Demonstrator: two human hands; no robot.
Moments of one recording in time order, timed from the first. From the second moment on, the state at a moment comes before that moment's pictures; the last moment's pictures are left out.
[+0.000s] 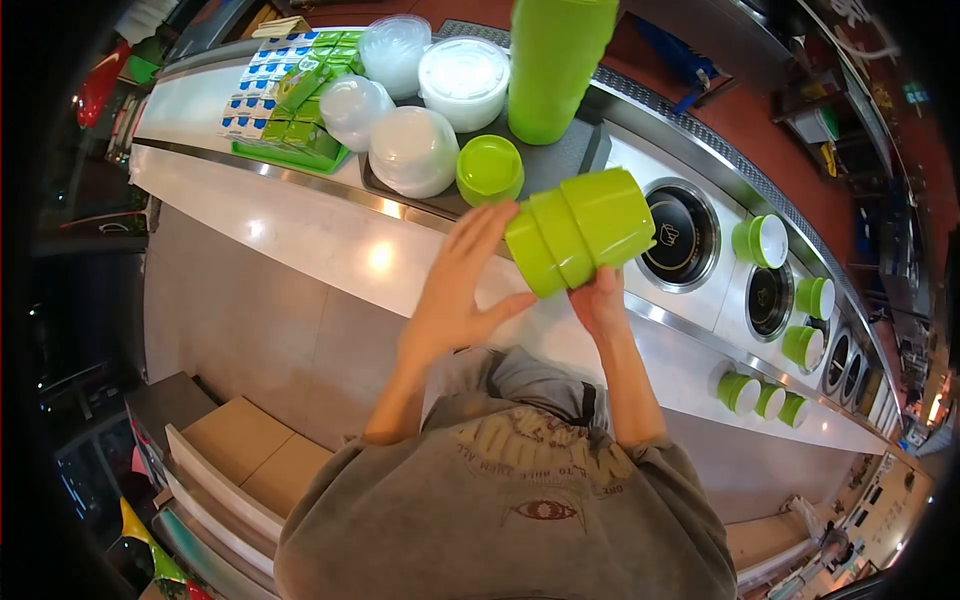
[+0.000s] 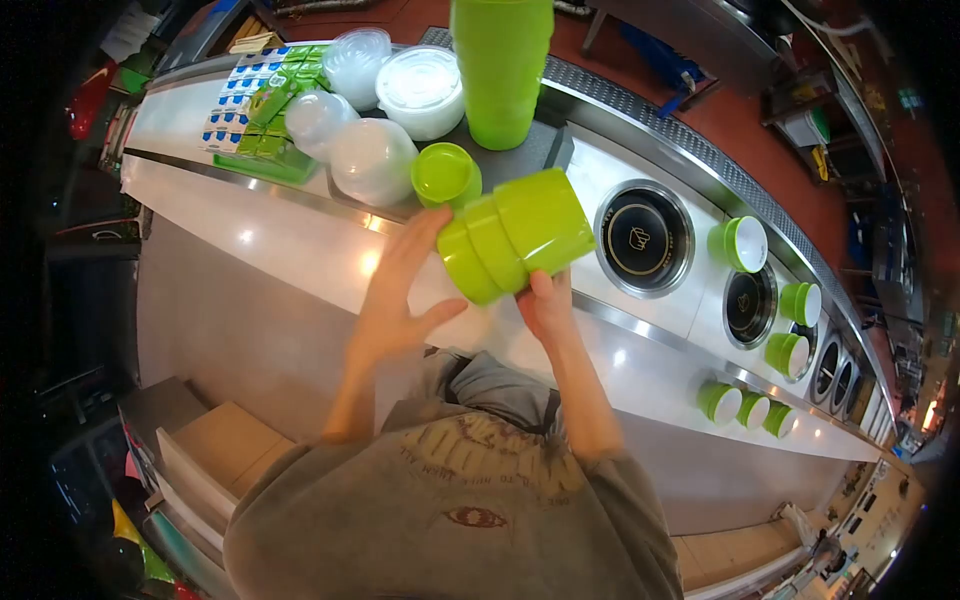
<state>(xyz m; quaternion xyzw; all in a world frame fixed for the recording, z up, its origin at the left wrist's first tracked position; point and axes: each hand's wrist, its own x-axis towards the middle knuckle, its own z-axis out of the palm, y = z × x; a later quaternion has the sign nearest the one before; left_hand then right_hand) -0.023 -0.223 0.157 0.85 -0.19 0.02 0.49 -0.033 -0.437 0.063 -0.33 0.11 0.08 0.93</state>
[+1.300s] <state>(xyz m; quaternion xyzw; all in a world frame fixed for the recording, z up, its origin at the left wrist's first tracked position) 0.035 -0.189 0.047 0.90 -0.03 0.12 0.42 0.073 -0.375 0.069 -0.82 -0.06 -0.03 0.58</state>
